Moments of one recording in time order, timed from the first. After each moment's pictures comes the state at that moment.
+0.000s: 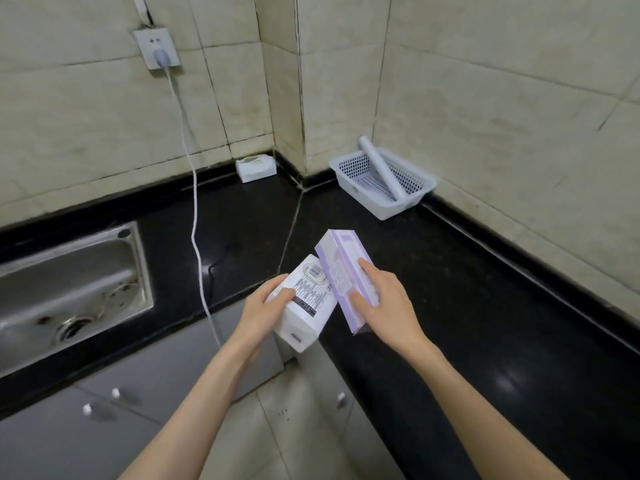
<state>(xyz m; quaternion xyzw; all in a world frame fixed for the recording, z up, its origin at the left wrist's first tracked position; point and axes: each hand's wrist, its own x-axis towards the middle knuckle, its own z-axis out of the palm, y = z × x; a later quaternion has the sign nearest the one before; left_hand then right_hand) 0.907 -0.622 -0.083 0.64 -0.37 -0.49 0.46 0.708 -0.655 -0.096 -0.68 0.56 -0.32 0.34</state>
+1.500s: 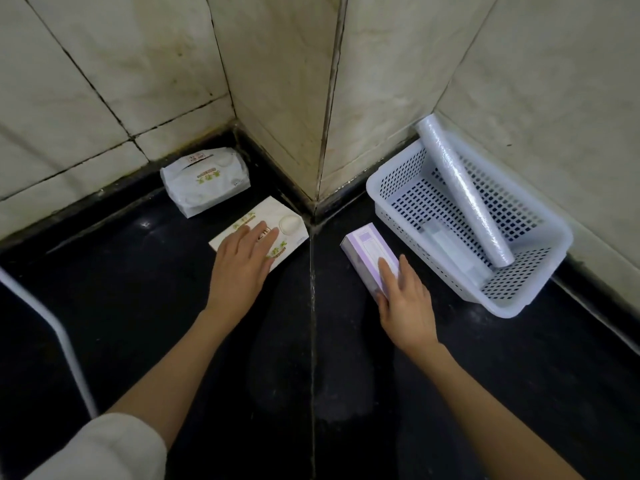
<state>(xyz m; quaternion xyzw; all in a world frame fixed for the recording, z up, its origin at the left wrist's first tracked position) 1.102 -1.135 -0.241 0.60 -0.79 -0.06 0.12 0.832 -1.080 -0.240 -0.70 0.71 -0.01 0.12</state>
